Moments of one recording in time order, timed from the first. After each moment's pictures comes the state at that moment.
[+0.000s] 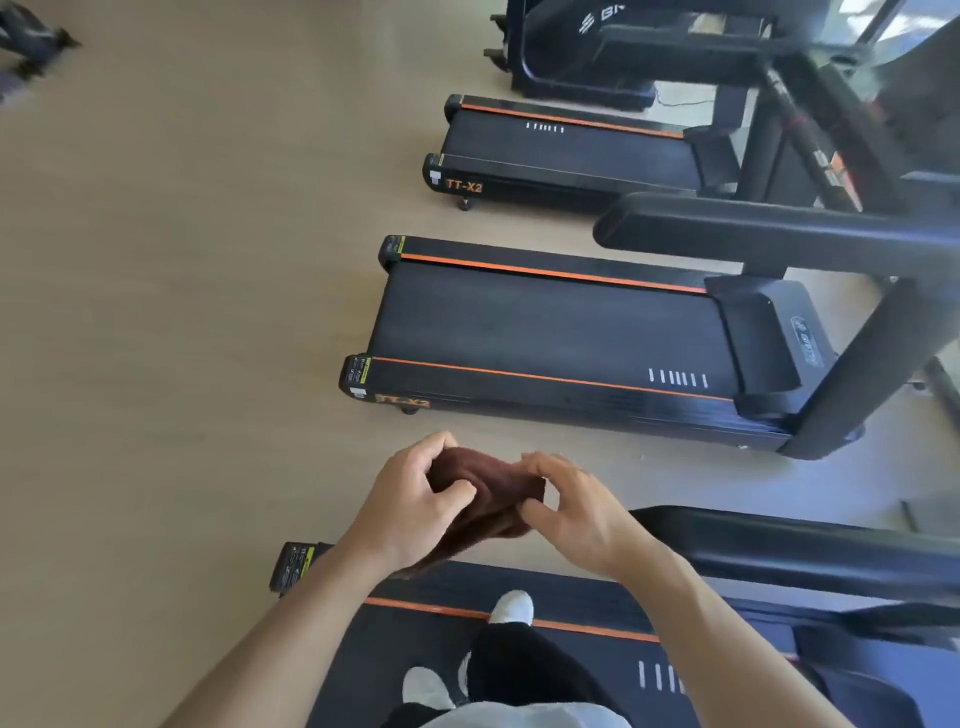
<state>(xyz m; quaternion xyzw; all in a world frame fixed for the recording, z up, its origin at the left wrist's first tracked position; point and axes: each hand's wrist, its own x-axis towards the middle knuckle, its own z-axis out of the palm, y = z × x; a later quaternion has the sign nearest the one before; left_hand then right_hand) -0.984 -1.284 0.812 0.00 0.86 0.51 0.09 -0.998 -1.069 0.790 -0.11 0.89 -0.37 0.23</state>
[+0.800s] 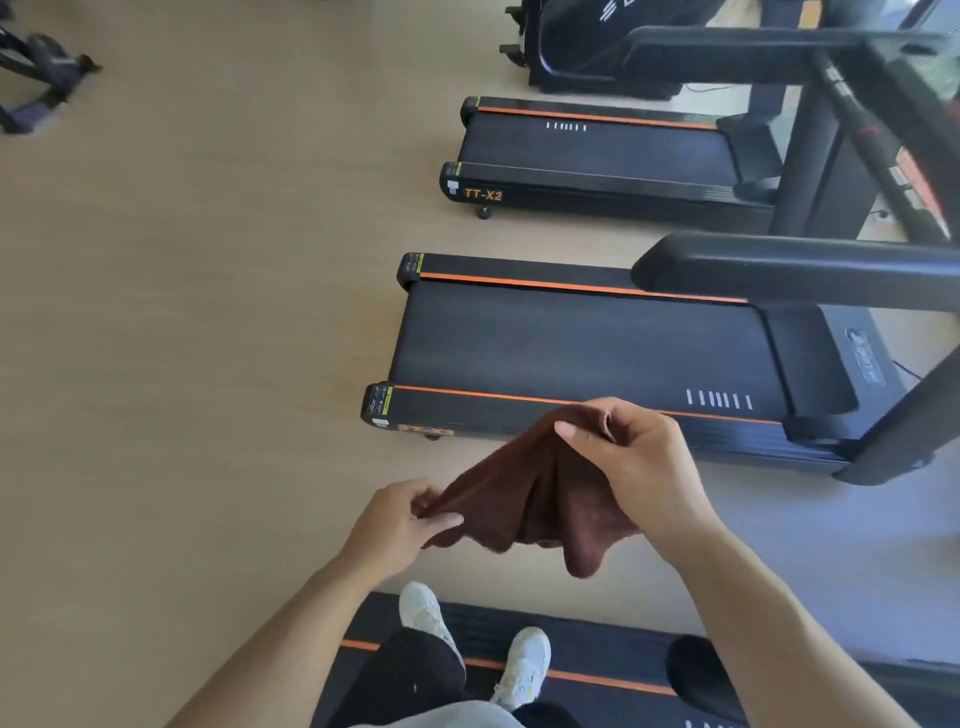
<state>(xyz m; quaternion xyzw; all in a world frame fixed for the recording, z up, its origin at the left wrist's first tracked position) -1.122 -1.350 0.735 -0.08 0.86 0.45 0.21 -1.151 -1.090 0.841 0.05 0.79 -0.61 0.06</state>
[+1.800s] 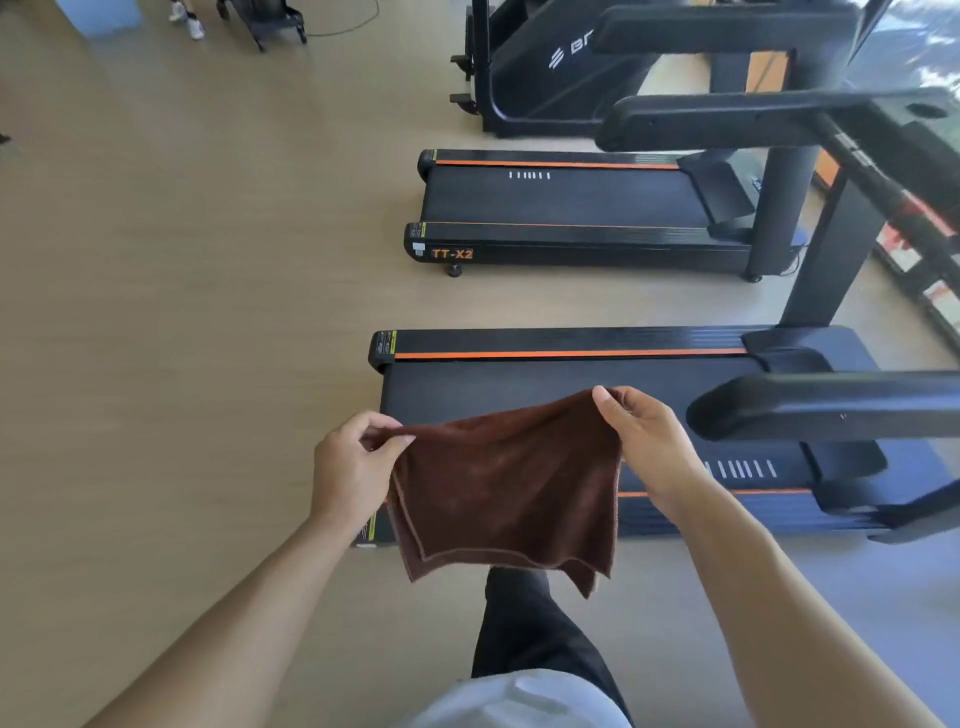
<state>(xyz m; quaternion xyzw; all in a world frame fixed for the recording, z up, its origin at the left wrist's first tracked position) -1.508 -1.425 0.739 -0.13 0.86 0.48 -0.02 -1.501 -1.125 0.774 0.21 0.76 -0.61 0.07</state>
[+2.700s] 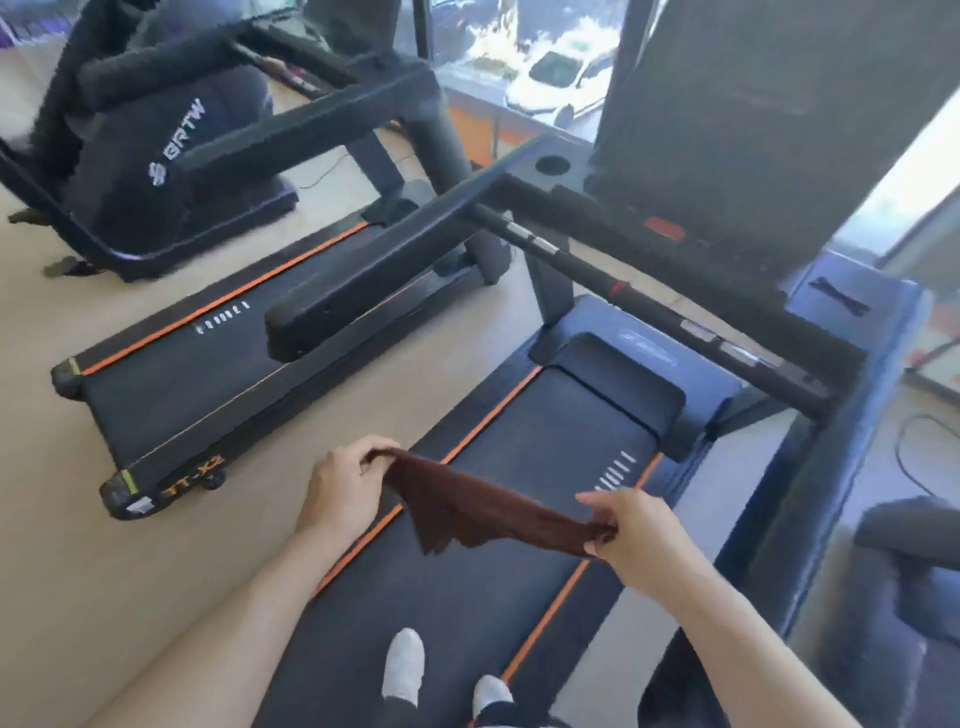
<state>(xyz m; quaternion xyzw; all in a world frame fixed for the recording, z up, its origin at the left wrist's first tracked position) -2.009 -1.047 0.790 0.28 0.87 0.36 0.19 -1.742 -0.878 0.809 0.43 0.83 -0.33 0.09</state>
